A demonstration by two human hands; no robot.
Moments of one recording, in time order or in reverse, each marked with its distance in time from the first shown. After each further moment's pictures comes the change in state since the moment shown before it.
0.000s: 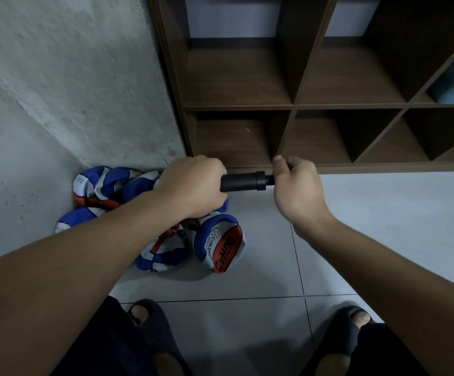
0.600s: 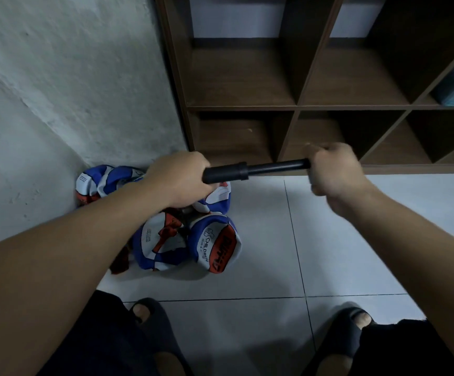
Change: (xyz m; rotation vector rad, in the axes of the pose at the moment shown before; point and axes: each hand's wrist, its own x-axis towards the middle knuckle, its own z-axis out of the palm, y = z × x) left_hand 0.005 -0.037 -0.004 -0.142 -0.095 -0.080; right_hand 0.041 -0.007 -0.042 0.118 0.023 0.182
